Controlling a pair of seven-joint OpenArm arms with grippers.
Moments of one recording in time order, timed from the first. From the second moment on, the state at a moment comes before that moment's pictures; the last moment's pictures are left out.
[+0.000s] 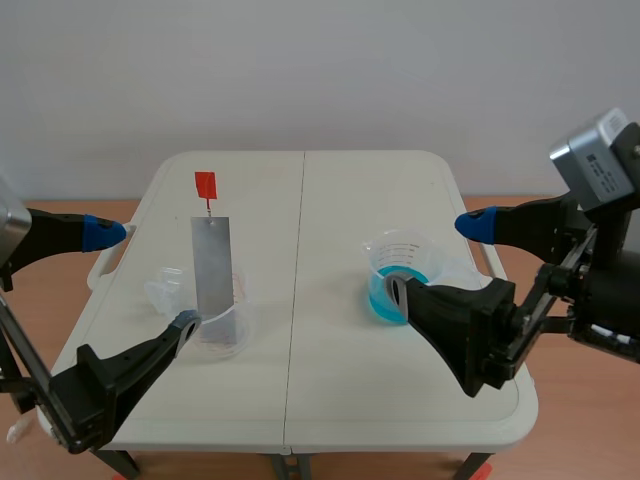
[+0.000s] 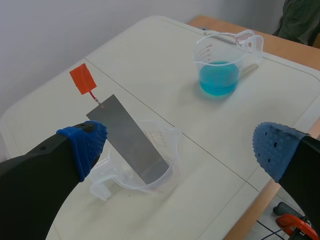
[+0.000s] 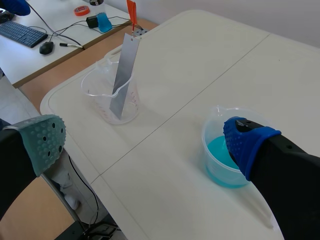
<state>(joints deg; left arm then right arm) 36.9 -30.4 -3.8 113.6 -4.8 -29.0 -9.9 -24.9 31.4 -0.5 106.5 27.7 39.4 -2.3</state>
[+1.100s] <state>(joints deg) 47.6 -30.5 -5.3 113.7 -1.8 -17.7 -8.0 -1.8 25.5 -11.5 97.1 27.7 36.7 -10.1</state>
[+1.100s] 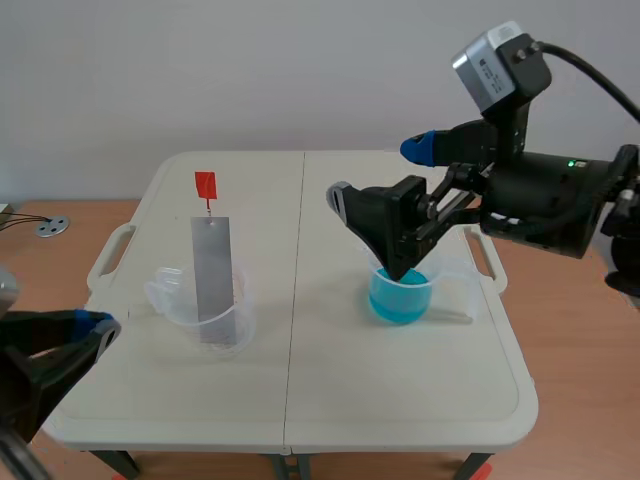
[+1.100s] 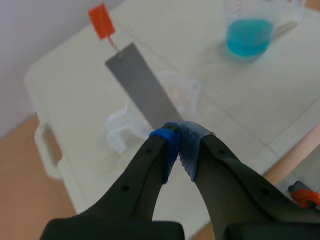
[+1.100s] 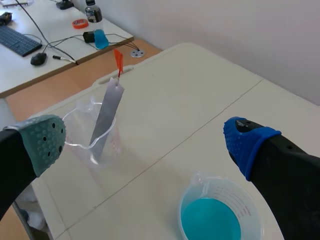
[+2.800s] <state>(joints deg) 68.1 -30.5 -3.9 91.0 -2.5 -11.4 -5.6 36.9 -5.4 -33.6 42.1 13.7 37.3 -9.8</state>
